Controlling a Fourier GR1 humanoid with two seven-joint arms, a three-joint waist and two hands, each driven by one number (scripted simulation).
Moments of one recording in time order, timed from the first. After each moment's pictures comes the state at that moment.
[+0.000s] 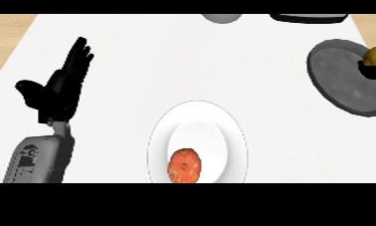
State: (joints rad) left arm -0.26 0.17 0.09 -1.48 -0.01 0.04 0.09; right arm -0.66 -0.62 -0.33 -0.54 0.71 -0.51 -0.05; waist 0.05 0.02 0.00
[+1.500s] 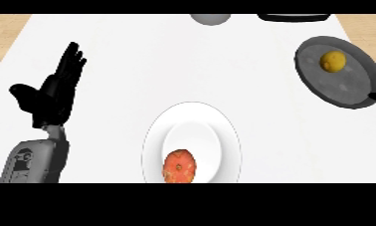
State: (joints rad) left arm -0.23 0.18 0.12 -1.46 0.00 0.05 0.07; right arm -0.58 -0.68 -0.73 -0.28 0.23 0.05 -0.63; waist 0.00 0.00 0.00
